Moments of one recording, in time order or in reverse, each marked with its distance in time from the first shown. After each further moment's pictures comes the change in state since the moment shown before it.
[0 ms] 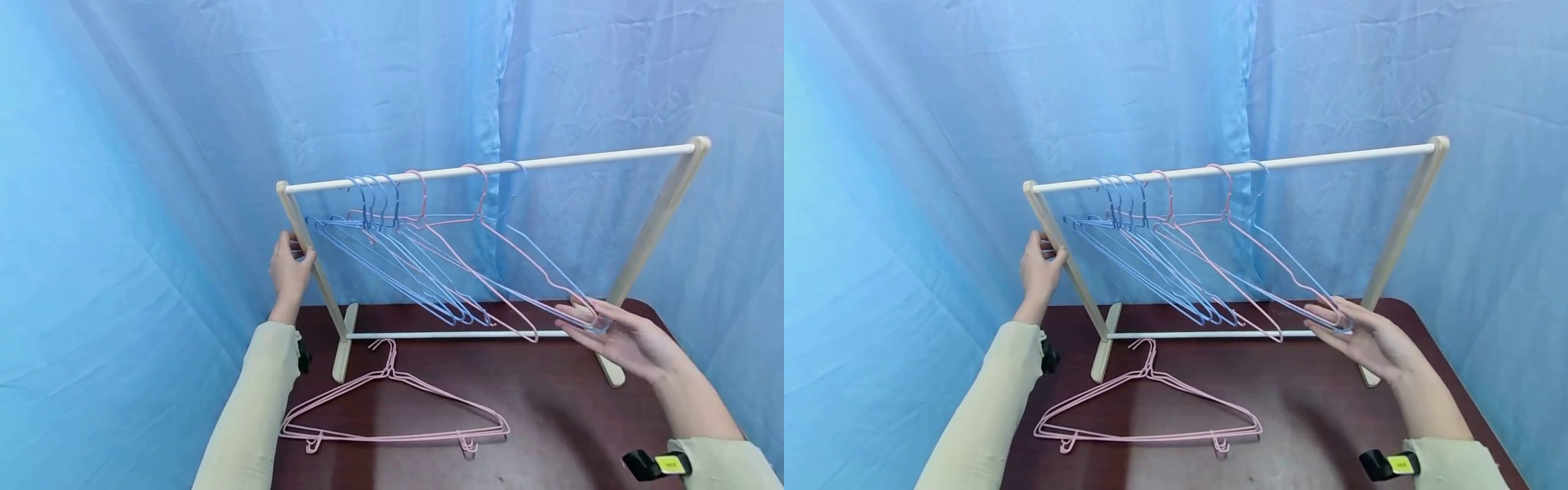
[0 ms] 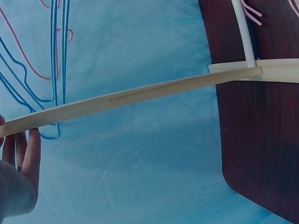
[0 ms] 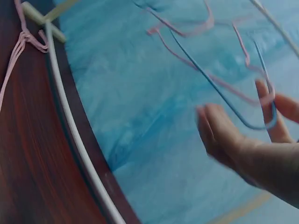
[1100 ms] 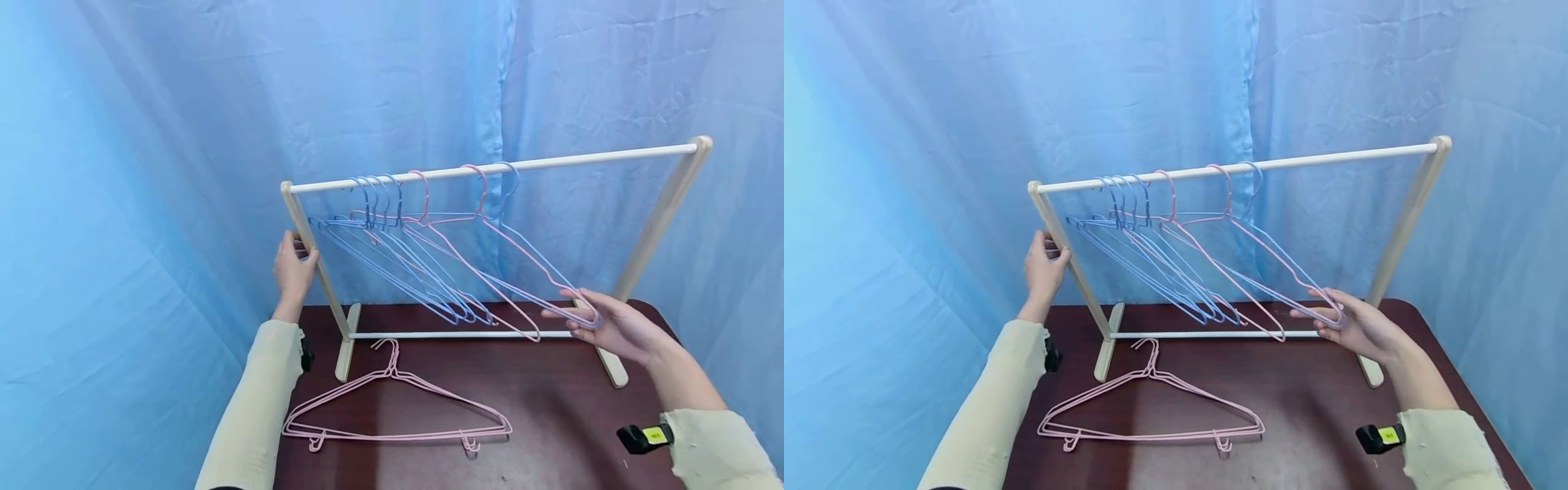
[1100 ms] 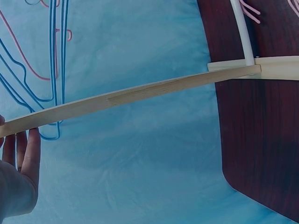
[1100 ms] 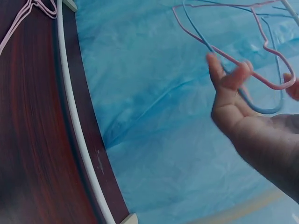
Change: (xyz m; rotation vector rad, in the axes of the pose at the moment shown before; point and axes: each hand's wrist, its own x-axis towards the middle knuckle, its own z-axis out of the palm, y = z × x) left_hand 0.003 -0.002 0.000 0.007 -0.006 0.011; right_hand 0.022 -0.013 -0.003 -0.277 0.058 0.155
